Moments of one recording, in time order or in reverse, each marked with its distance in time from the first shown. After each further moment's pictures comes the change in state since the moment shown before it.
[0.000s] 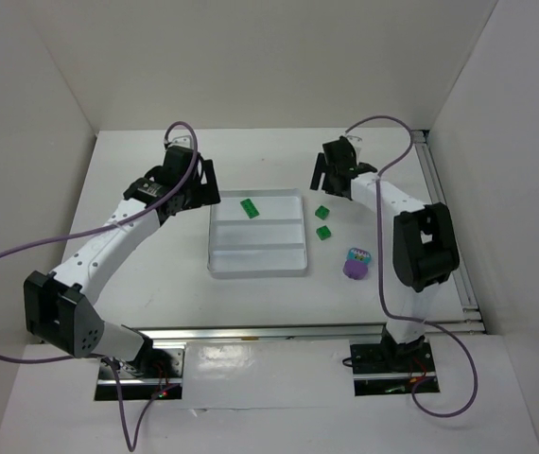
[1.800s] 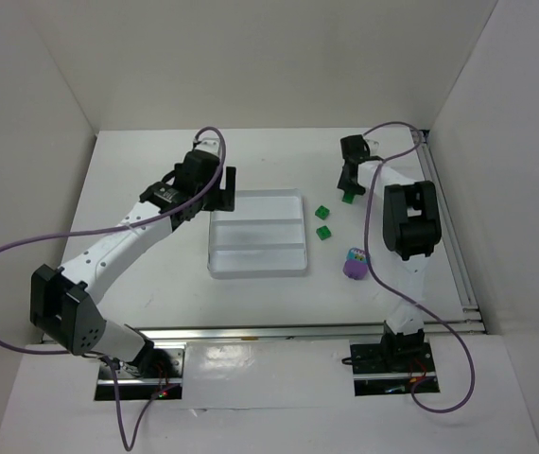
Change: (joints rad) left arm -0.118 0.026 0.000 0.081 -0.036 0.188; right arm -0.169 0.351 0.225 -0.030 -0.016 -0.030
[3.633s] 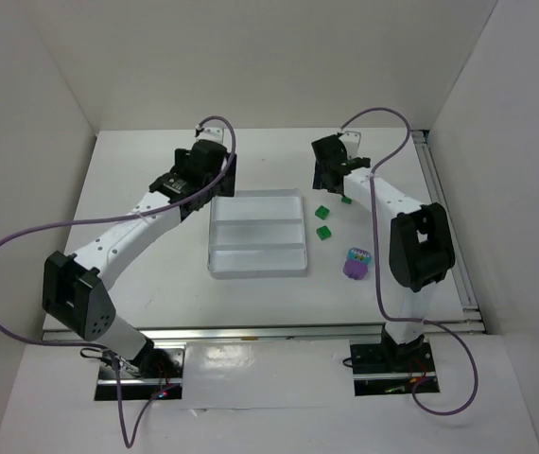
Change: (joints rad) left arm -0.001 0.081 0.084 0.077 -0.180 0.074; right arm 0.235 -0.314 -0.128 -0.138 0.282 0.013
